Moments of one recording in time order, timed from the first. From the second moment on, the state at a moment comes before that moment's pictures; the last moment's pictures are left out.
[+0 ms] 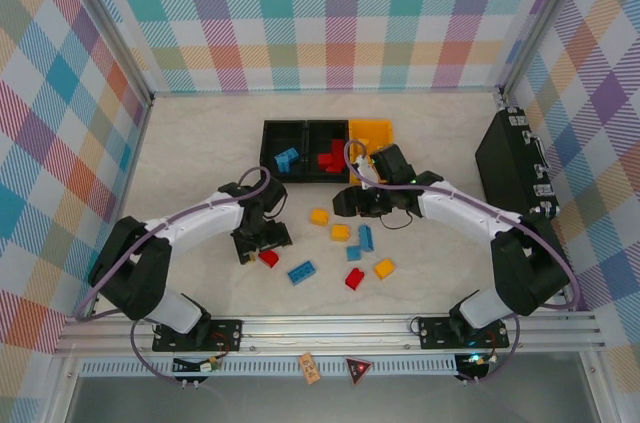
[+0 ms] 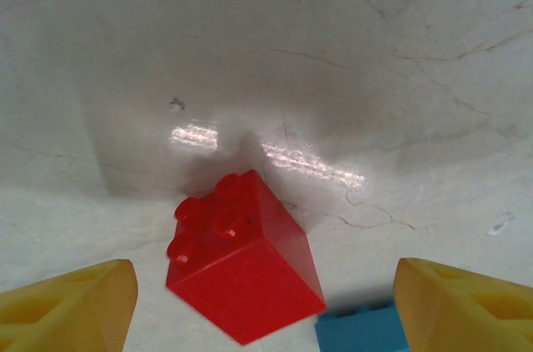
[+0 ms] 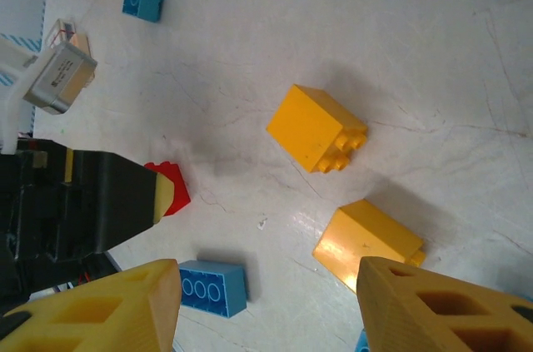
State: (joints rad) left arm -0.59 1.51 0.89 -0.90 0.12 -0.97; right arm 0.58 1.50 0.96 -0.40 -0.53 0.46
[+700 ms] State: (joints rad) left arm -0.59 1.60 1.00 -0.90 0.11 -0.92; right arm 0.58 1.47 0.96 -0.40 -0.50 0.46
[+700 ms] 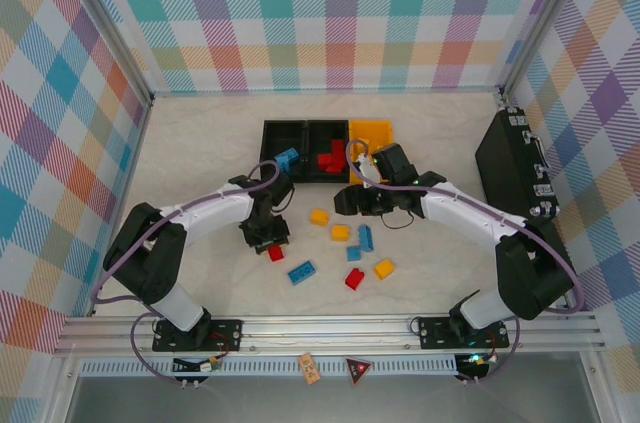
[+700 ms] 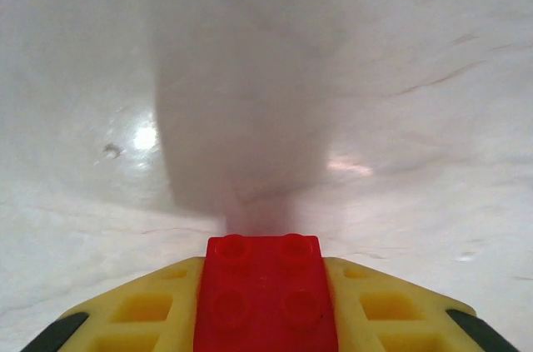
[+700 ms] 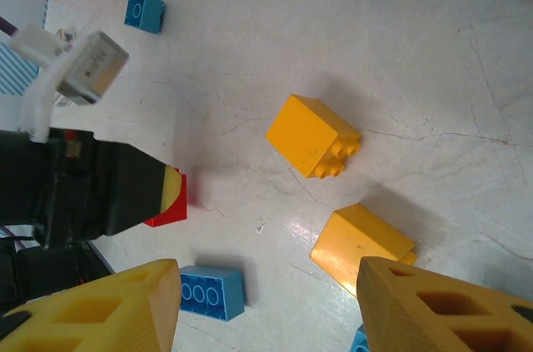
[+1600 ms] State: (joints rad) left arm -0.55 2.04 1.87 -1.00 0.01 -0.70; right arm 0.51 1.41 1.03 -0.46 -0.36 0.53
